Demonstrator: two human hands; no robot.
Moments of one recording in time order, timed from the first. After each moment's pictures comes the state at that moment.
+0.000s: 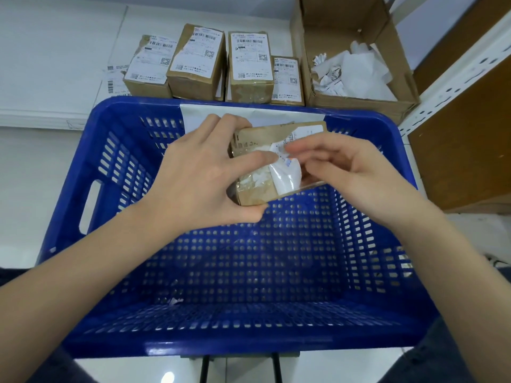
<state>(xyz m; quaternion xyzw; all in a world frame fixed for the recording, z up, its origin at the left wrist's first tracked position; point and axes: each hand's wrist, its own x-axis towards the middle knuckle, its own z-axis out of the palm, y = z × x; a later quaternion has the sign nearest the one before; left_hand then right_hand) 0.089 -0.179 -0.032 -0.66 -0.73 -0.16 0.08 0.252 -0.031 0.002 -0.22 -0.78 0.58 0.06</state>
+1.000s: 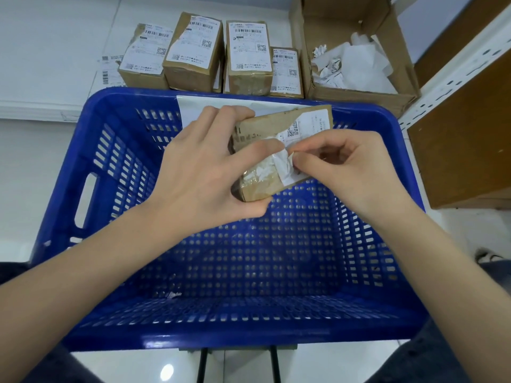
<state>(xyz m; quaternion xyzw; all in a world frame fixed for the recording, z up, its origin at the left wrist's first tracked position) 0.099 -0.179 -0.036 -0.64 -0.73 -0.20 0.12 0.246 -0.044 -0.007 -0.29 -0.77 0.54 0.17</state>
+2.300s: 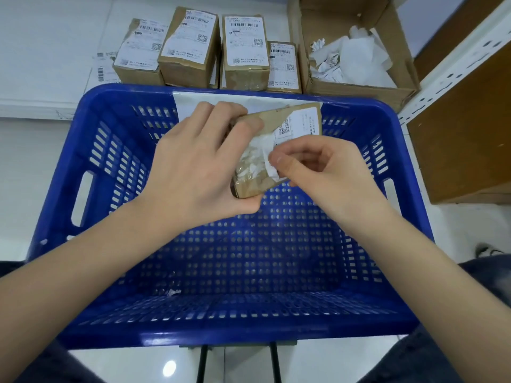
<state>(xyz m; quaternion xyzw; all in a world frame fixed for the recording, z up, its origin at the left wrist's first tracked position) 0.100 -0.177 -0.037 -0.63 -0.74 -0.20 0.13 0.240 -0.063 -0.011 -0.32 -0.74 0.57 0.15</state>
